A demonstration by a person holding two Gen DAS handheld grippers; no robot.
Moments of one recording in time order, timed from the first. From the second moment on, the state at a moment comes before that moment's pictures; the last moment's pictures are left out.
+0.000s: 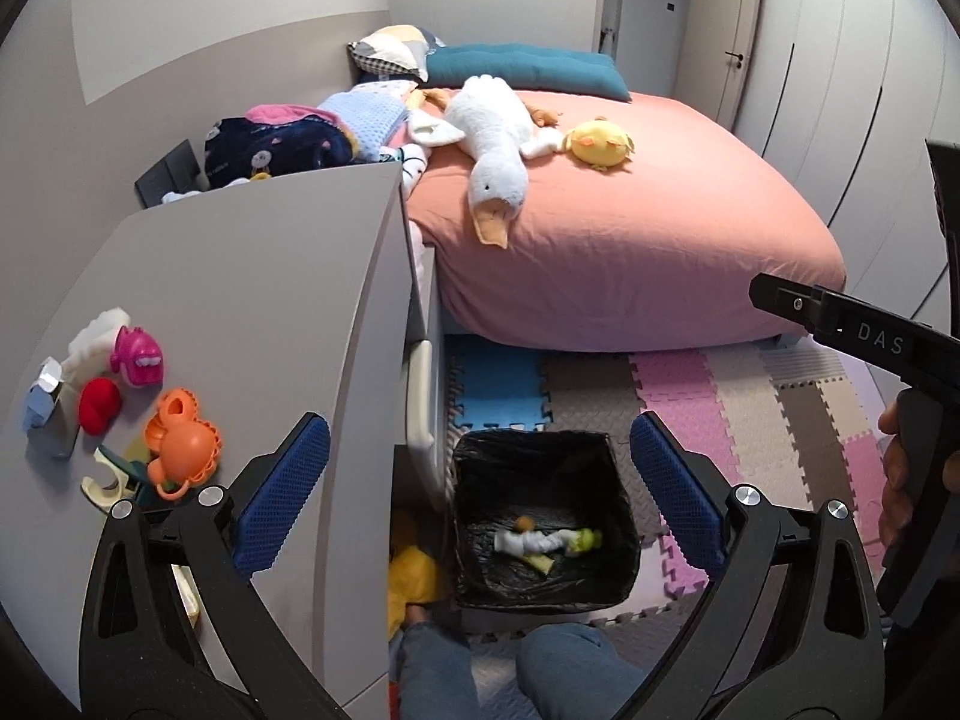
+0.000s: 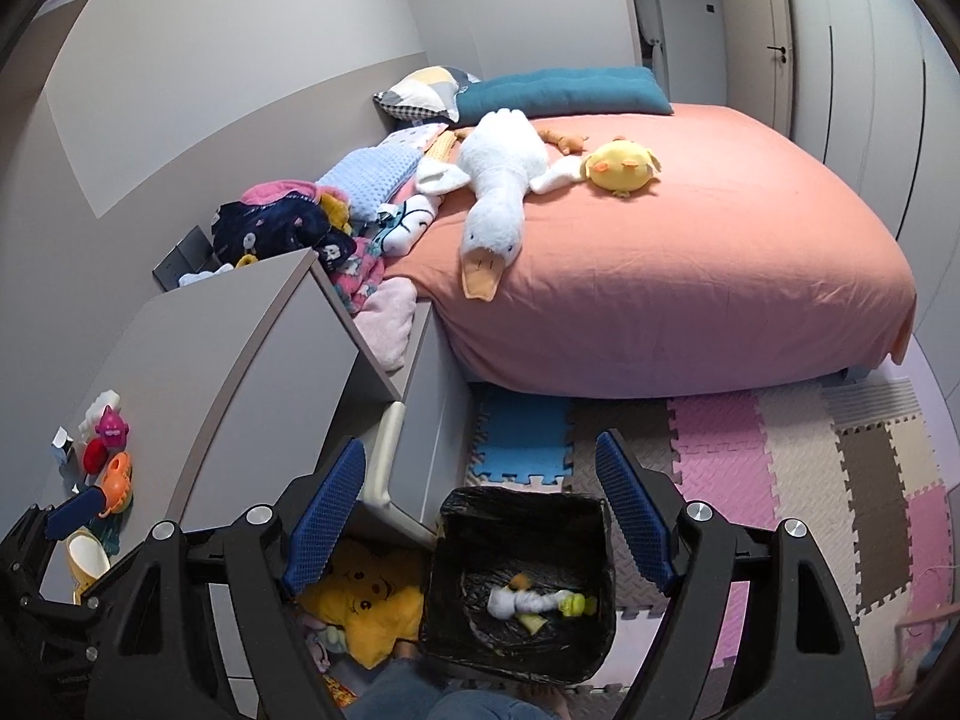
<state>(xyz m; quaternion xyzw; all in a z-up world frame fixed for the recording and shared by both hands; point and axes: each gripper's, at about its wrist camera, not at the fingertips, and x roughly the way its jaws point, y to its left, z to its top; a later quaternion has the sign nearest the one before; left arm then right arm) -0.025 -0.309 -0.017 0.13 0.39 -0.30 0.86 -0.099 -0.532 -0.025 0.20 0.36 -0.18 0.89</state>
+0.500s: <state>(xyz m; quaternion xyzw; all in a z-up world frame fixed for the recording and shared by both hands) -0.025 -0.276 -0.012 0.13 0.39 -0.27 0.87 -0.083 -0.500 -0.026 0.18 0.37 -0.14 0.90</state>
